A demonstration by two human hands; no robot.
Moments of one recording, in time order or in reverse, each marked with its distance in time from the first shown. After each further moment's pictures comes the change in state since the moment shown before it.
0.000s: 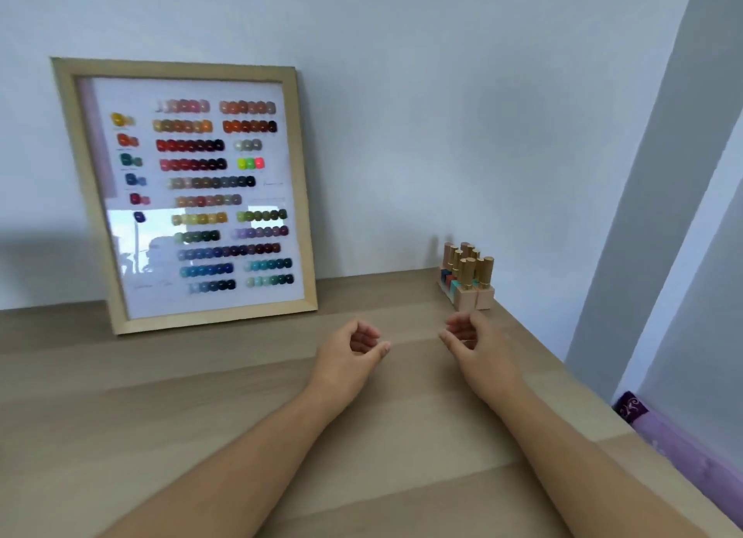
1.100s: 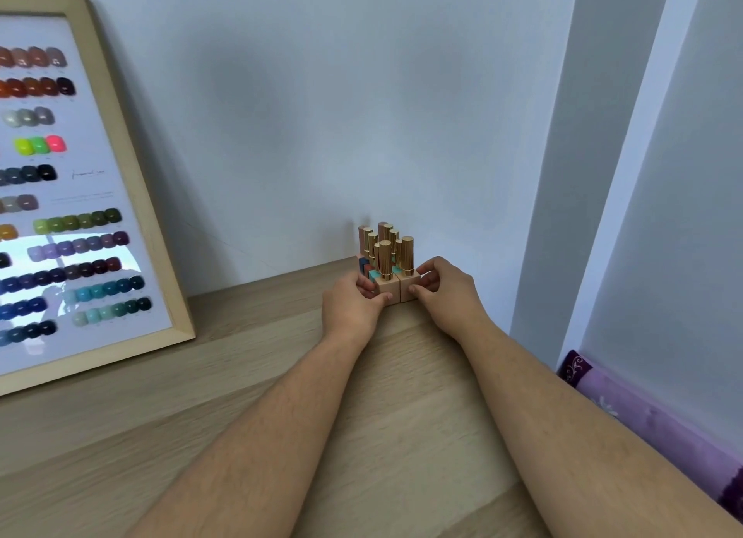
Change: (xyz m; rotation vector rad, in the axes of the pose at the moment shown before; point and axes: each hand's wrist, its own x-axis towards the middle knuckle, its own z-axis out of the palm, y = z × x) left_hand 0.121 0.021 0.155 0.163 0.011 -0.019; right_hand 0.112 0.092 -0.036 -0.113 0.083 0.147
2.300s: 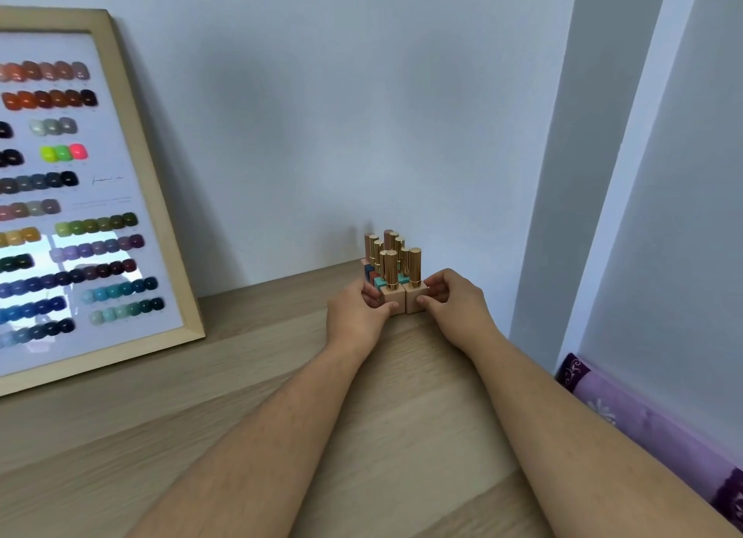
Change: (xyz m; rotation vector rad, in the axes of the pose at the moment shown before) left_hand -0.015 0.002 -0.007 0.000 -0.039 0.029; right_hand -0.020 -0.002 -0.010 0.061 0.024 0.018
